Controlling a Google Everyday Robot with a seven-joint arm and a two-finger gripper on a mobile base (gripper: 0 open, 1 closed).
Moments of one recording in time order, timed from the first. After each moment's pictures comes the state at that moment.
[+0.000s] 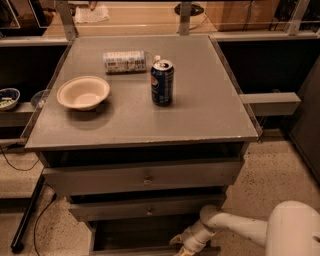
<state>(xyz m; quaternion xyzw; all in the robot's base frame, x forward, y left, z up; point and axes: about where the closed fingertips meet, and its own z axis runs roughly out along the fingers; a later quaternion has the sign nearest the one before) 0.398 -0.083 0.186 -0.72 0.60 0.31 0.14</state>
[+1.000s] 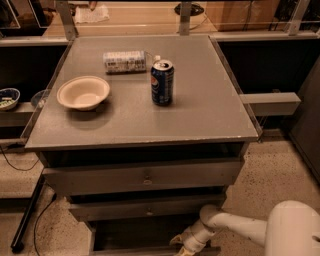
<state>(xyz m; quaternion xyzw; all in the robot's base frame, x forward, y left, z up) 0.395 -0.083 0.185 -0.72 0.60 0.32 0.14</state>
